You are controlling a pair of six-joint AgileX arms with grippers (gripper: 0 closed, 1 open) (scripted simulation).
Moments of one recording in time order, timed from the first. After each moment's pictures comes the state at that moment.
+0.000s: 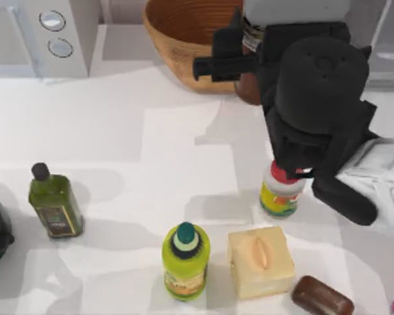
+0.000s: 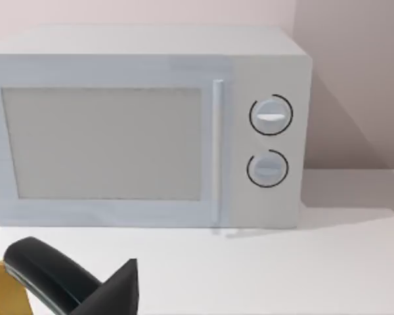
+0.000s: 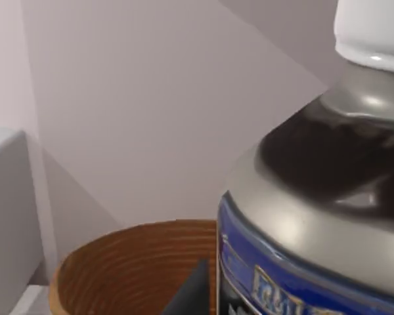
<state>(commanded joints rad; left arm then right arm) 0.00 0.00 0.00 0.00 0.00 0.00 0.83 1.60 0.93 0.67 0.76 0.02</state>
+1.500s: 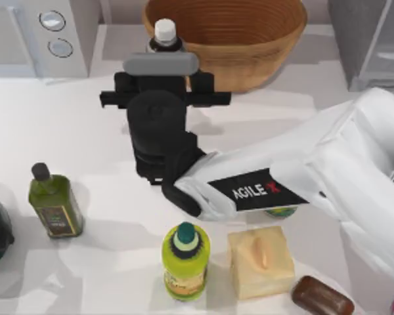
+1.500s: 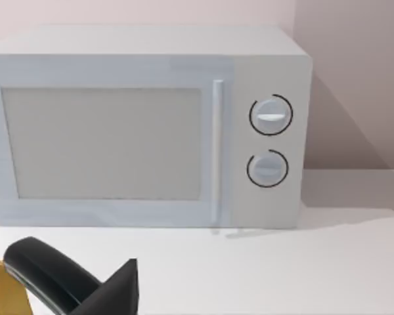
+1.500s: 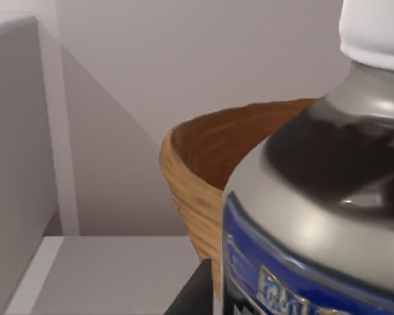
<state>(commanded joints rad) 0.00 0.00 0.00 0.00 0.00 0.00 0.88 2.42 1.51 0.92 0.93 0.00</state>
